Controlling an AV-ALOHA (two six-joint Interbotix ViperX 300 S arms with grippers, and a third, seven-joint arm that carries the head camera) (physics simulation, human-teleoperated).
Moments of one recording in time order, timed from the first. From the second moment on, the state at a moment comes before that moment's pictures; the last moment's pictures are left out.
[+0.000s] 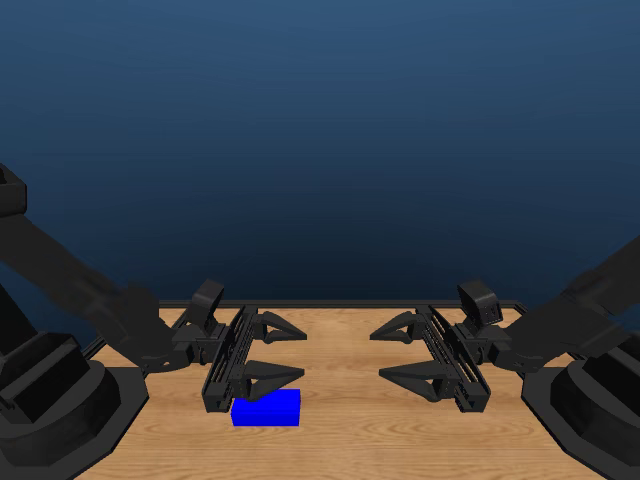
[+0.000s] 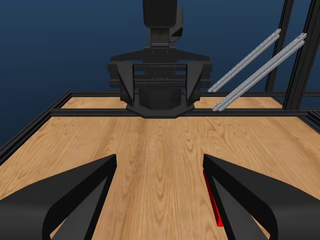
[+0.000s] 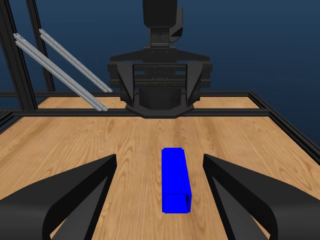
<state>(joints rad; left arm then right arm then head) 0.00 -0.08 1.06 0.00 -0.95 0.00 0.00 -0.08 1.06 0.00 -0.95 0.00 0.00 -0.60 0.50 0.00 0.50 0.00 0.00</state>
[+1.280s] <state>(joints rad) 0.02 -0.12 1.12 -0.17 -0.44 -0.08 0.18 -0.11 0.95 0.14 -0.64 0.00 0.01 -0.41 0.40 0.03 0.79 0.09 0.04</state>
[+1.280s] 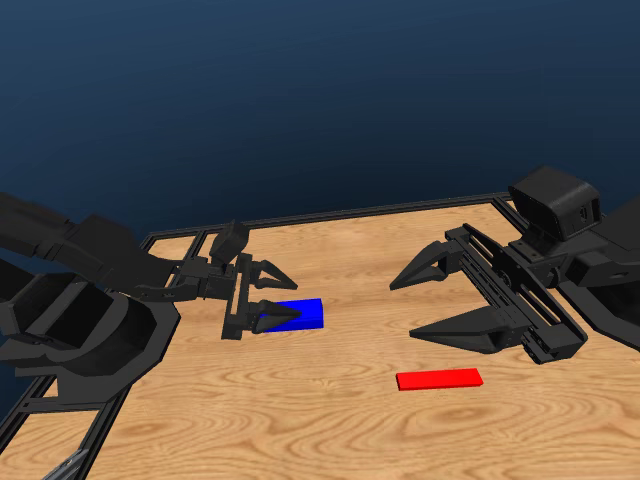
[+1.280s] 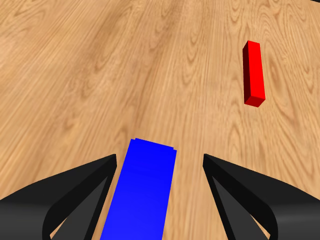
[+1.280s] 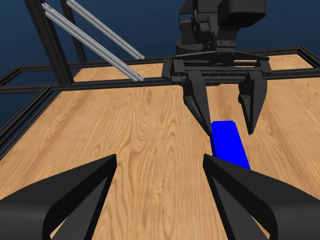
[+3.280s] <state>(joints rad) -0.15 -0.39 1.11 -0.18 -0.22 -0.14 0.24 0.14 0.88 0.17 -0.14 0.17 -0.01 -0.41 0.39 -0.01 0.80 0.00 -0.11</state>
